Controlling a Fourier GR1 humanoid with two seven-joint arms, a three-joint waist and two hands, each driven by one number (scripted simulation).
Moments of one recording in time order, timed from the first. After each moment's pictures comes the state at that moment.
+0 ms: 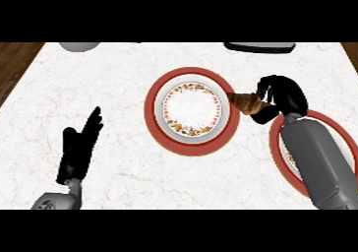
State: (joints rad) left arm -0.07 0.16 -0.11 -1.45 -0.03 0.18 0.23; right arm -0.61 -0.24 0.00 -0.91 0.83 -0.08 0.14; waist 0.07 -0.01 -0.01
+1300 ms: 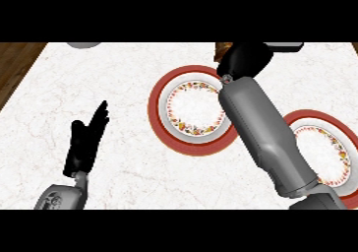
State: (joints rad) left arm -0.12 0.14 -0.12 -1.44 -0.04 0.18 0.25; right arm -1.03 -0.01 0.07 -0.72 1.47 -0.37 1.23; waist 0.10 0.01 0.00
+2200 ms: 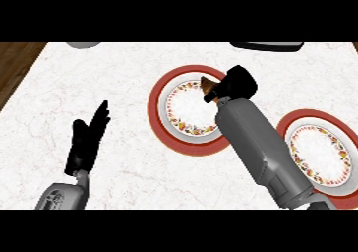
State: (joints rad) left arm -0.13 0.14 -0.11 -1.41 -0.04 0.17 0.23; right arm -0.94 -0.01 0.20 -0.63 0.94 -0.51 1.15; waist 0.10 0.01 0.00
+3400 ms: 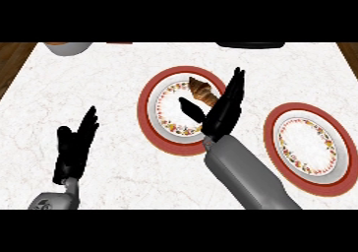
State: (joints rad) left arm -0.07 0.15 -0.07 -1.45 -0.03 0.18 0.24; right arm -0.69 0.00 0.56 -0.96 1.03 -1.28 1.19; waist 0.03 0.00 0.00
